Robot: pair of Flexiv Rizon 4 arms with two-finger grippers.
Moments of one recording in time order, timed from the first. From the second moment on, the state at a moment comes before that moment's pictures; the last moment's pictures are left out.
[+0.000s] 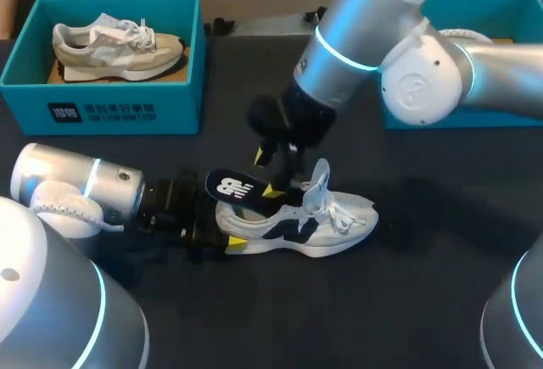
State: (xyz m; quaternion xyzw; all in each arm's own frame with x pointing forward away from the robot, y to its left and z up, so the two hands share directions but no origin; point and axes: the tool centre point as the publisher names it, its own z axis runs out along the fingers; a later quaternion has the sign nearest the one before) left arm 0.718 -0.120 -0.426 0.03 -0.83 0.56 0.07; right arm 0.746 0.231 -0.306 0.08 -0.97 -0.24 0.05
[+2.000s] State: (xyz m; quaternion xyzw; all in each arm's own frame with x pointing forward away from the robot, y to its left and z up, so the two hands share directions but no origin) left arm 0.718 -0.120 -0.426 0.03 -0.83 0.56 0.07; right arm 0.745 0.250 -0.321 0.03 -0.91 -0.28 0.29
